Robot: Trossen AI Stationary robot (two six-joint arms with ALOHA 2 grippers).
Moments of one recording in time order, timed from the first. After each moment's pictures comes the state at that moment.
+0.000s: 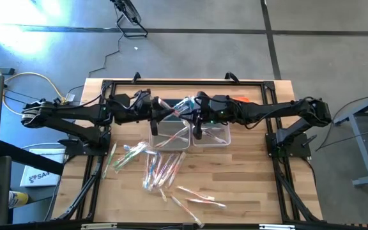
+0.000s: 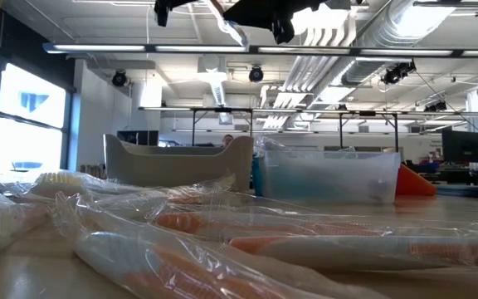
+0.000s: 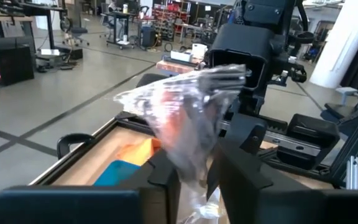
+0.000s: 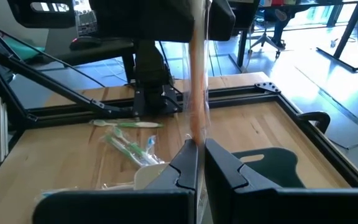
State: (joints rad) left arm 0.03 1.06 0.89 0.18 -0.20 -0.16; right arm -0.06 1.50 1.16 0.09 0.05 0.08
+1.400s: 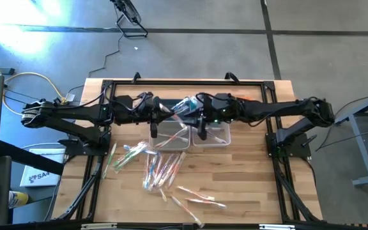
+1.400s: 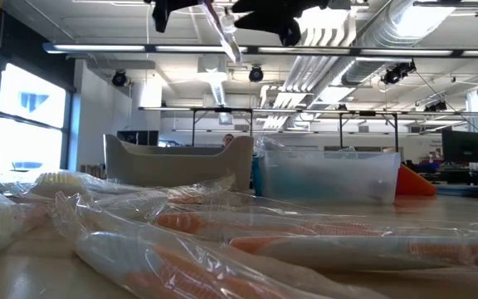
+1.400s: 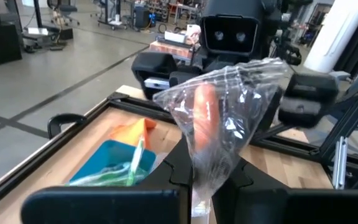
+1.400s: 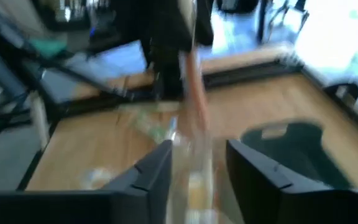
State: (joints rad) left arm 0.03 1.06 0.89 0.11 -0.16 -0.19; right arm -0.08 1.46 1.16 -0.01 -0.04 0.18
